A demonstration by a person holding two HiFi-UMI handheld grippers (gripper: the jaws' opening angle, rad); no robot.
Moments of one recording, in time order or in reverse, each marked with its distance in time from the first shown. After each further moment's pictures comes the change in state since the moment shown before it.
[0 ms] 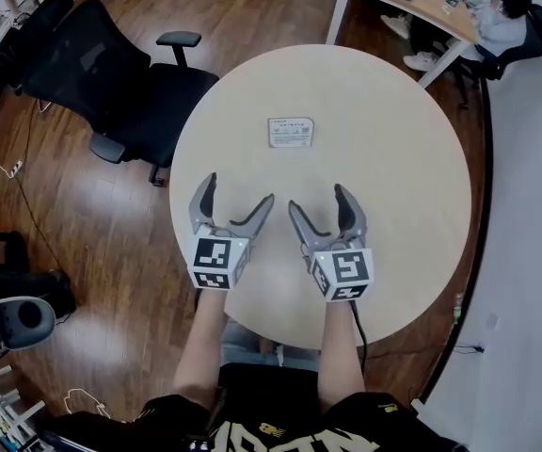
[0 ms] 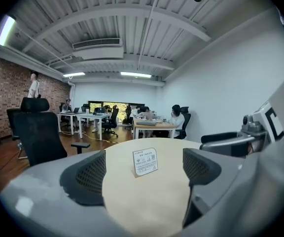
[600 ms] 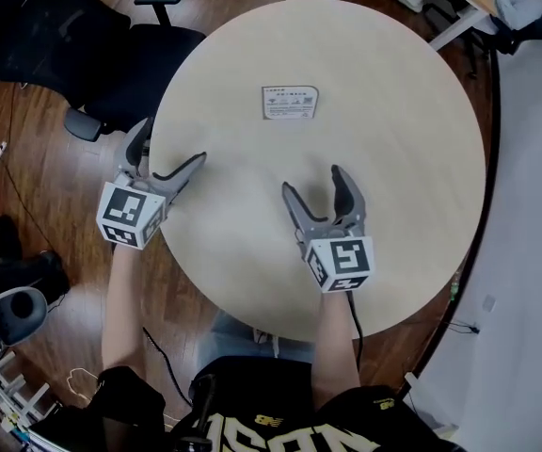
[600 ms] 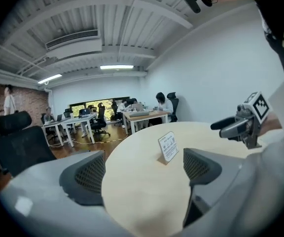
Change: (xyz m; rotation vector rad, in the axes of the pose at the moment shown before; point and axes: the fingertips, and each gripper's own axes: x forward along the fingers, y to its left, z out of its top) left arm 0.034 0.120 -0.017 0.241 0.104 -0.153; right arm 0.039 -0.014 -0.054 0.065 0.074 -0.006
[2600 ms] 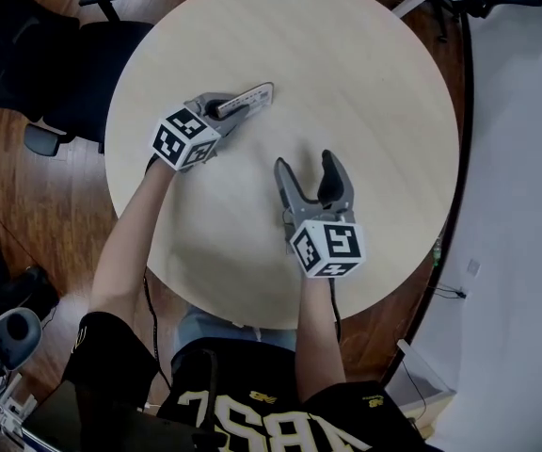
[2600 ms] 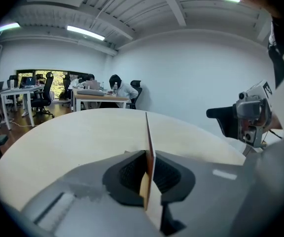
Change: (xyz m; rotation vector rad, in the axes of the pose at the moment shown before) left arm 0.208 -0.141 -0.014 -0.041 0.113 -0.580; right arm -0.015 -0.076 0.006 0.172 -0.045 -0.199
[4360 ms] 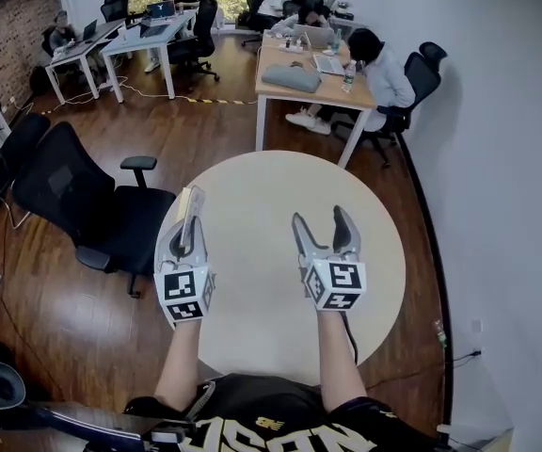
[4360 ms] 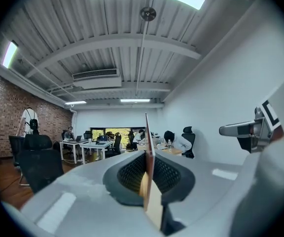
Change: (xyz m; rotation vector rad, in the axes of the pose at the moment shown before) left arm -0.319 -0.123 0.194 0.009 -0.516 0.804; right arm -0.140 0.061 0.234 -0.239 -0.369 -0.125
